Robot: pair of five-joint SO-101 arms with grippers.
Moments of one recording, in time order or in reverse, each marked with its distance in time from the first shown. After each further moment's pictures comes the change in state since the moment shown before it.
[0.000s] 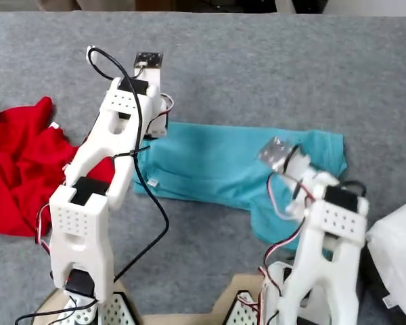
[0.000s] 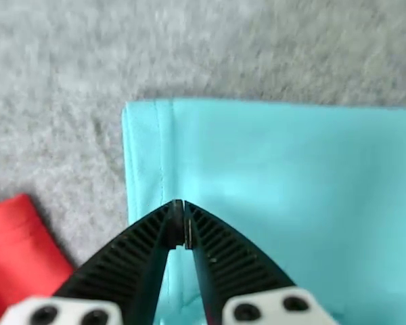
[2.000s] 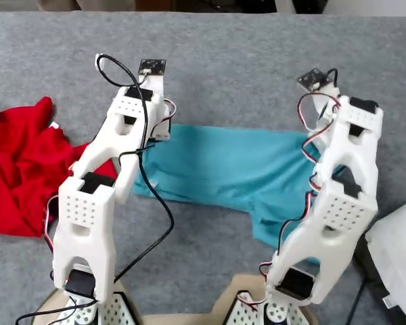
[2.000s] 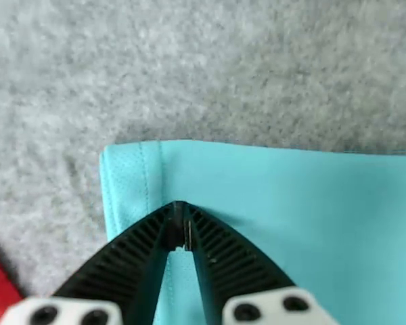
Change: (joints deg) left arm 0.2 8.7 -0.3 -7.6 0.2; right arm 2.3 80.2 -74.8 1.5 -11.3
